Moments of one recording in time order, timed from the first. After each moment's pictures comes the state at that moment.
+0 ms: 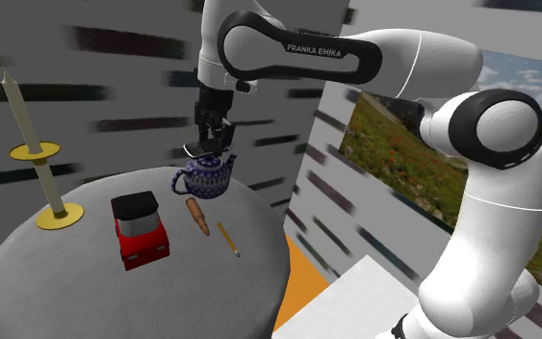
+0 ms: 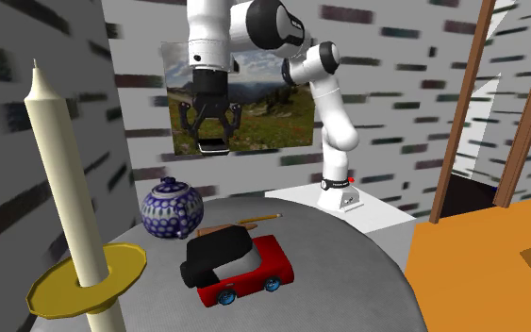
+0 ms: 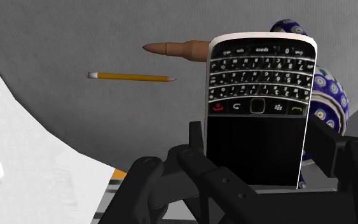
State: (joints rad) arm -0.33 0.38 0.95 -1.42 -0.31 1.71 2.11
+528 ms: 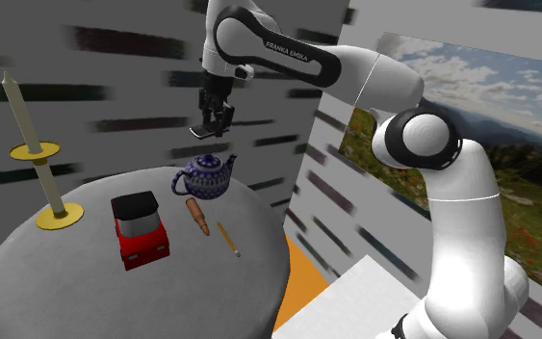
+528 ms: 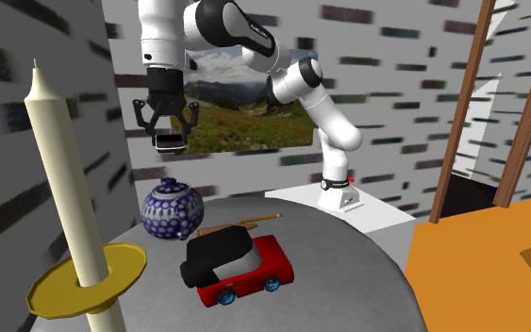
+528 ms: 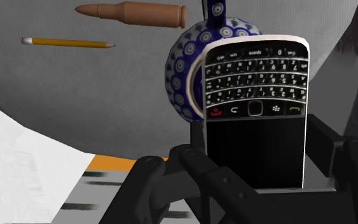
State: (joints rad) arm -0.15 0.68 0.83 -0.94 -0.48 1.52 2.00
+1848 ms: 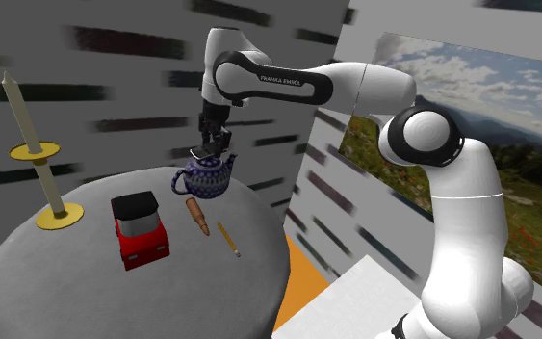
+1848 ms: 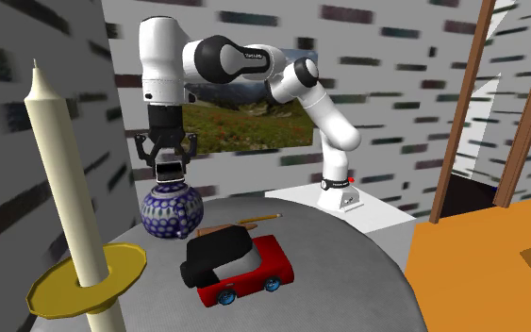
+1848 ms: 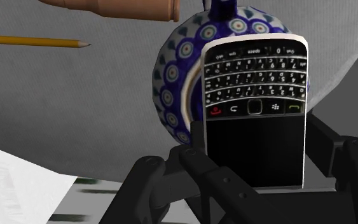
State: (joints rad) arm -0.24 0.67 0.83 -1.18 -0.48 1.73 2.02
